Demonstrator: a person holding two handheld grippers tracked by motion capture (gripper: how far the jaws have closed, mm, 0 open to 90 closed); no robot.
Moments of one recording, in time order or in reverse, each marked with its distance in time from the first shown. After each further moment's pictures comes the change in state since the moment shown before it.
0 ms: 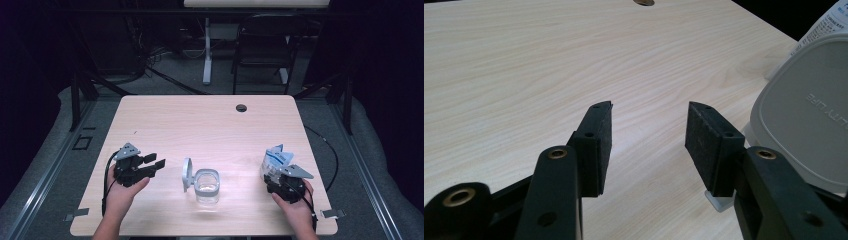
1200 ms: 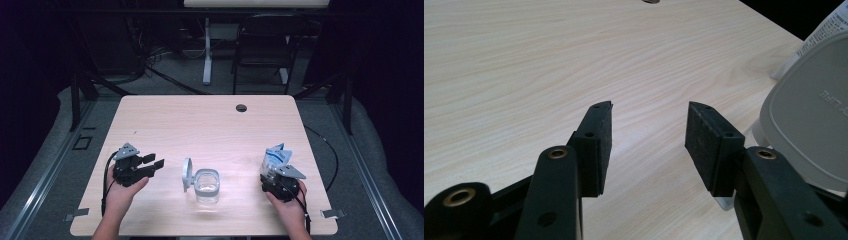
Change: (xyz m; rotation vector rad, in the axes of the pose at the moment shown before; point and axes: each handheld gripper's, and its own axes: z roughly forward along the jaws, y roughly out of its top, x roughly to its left) left arm 0.004 -0.002 -0.001 0.016 0.008 -0.013; right arm 0.008 -0.006 0.019 -0.002 -0.063 0.036
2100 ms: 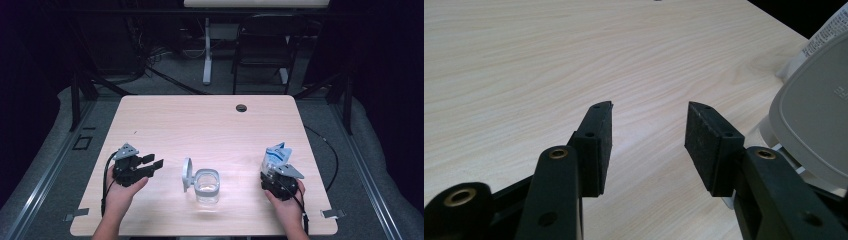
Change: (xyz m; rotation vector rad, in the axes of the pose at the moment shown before) left arm 0.002 -0.003 0.003 -0.005 0.013 -0.008; right arm 0.002 0.000 0.007 -0.019 -0.041 0.018
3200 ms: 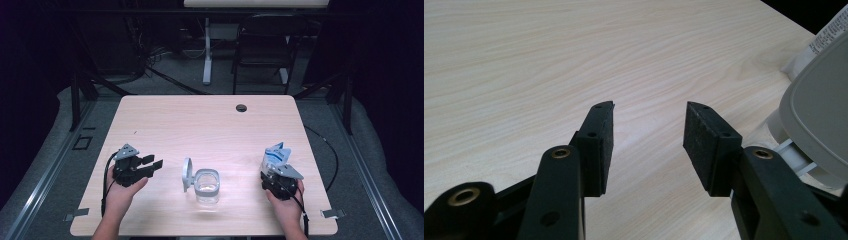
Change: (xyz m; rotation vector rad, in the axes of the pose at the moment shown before) left arm 0.003 -0.003 0.002 0.014 0.001 -0.008; right arm -0.001 -0.001 0.001 -0.011 0.013 -0.048
